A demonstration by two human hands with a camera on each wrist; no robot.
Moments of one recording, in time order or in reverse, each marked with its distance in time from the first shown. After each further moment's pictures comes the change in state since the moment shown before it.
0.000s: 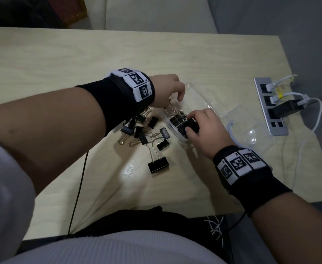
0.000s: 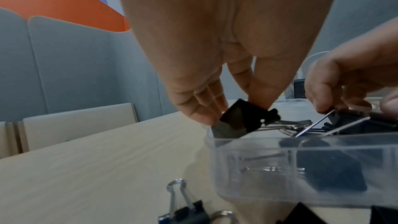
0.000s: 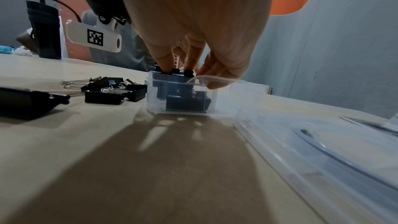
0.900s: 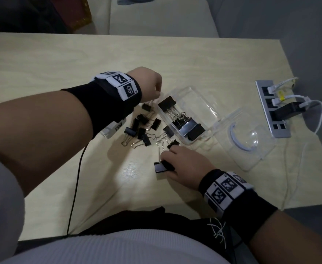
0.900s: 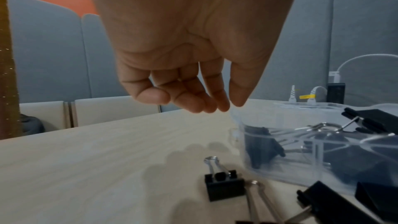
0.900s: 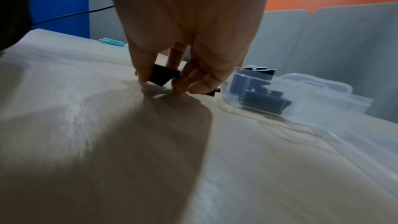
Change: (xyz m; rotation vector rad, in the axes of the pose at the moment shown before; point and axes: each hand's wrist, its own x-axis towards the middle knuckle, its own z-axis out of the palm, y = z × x) left_hand -0.017 -0.032 -0.007 -0.018 0.159 -0.278; right_hand -0.042 -0.029 0.038 -0.260 -0.414 -0.360
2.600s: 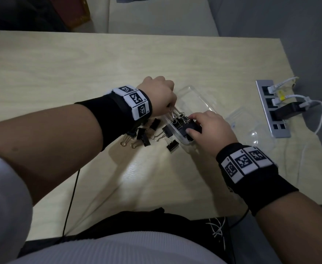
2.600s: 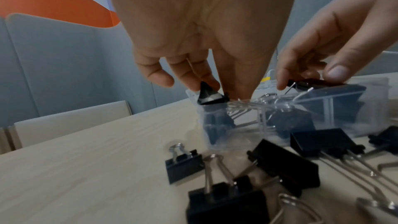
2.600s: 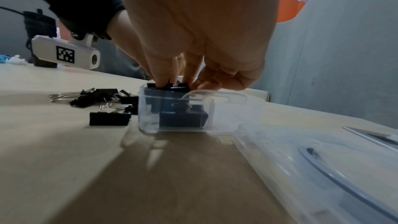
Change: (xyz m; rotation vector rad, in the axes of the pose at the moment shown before) left_hand -0.012 0.028 0.023 0.287 0.041 0.287; right_hand 0.016 0.050 -0.051 0.110 0.315 0.436
